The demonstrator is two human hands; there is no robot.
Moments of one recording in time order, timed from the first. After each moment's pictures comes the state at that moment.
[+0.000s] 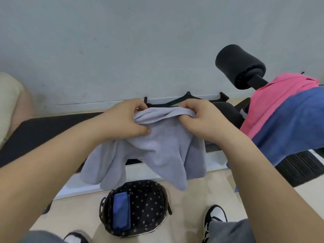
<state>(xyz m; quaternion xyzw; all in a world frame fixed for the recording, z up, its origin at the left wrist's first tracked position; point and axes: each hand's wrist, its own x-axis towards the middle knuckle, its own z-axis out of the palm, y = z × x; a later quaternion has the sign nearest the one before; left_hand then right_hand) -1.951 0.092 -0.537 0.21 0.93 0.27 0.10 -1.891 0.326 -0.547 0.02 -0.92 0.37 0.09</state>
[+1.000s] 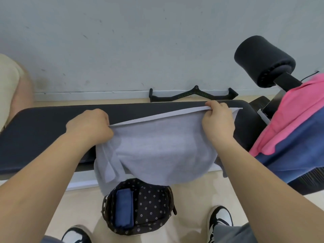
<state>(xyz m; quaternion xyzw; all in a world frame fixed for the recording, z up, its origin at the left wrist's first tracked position) -2.007 0.011 -0.613 -0.01 0.99 0.09 0.08 -1.973 0.345 -0.650 -0.20 -0.93 0.21 0.24</state>
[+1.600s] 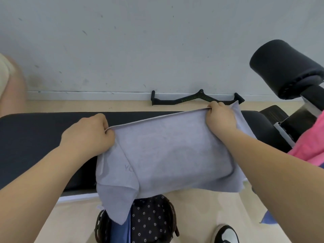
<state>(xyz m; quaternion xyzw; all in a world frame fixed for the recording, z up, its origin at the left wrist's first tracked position) -2.051 0.000 -0.649 0.01 0.99 0.16 0.02 -2.085 0.383 -0.679 -0.19 -0.97 0.11 0.10</state>
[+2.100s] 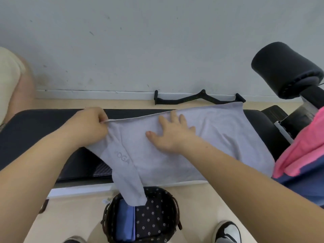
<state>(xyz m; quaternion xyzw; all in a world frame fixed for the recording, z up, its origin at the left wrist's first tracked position) -2.058 -0.034 -0.637 -0.02 0.97 0.24 0.06 -2.022 0.217 -0.650 -0.04 -0.98 0.11 -0.17</state>
